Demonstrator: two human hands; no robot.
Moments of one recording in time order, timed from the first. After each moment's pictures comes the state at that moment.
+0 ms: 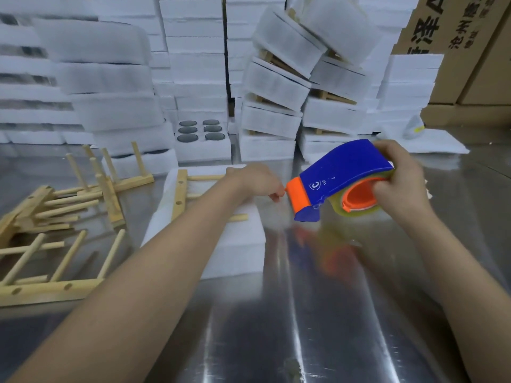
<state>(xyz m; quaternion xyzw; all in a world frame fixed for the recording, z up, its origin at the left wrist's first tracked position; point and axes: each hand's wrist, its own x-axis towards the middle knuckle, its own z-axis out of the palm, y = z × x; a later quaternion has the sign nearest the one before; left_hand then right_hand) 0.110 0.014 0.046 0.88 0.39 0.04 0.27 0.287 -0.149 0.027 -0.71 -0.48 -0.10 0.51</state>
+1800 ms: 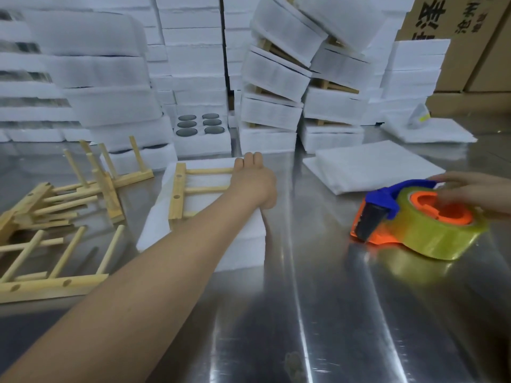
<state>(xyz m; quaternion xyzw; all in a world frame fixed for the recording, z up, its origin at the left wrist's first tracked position) 0.124 0.007 0.024 0.91 0.40 -0.06 -0.10 0.390 -0.220 0.007 -0.83 -0.31 0.22 0.41</state>
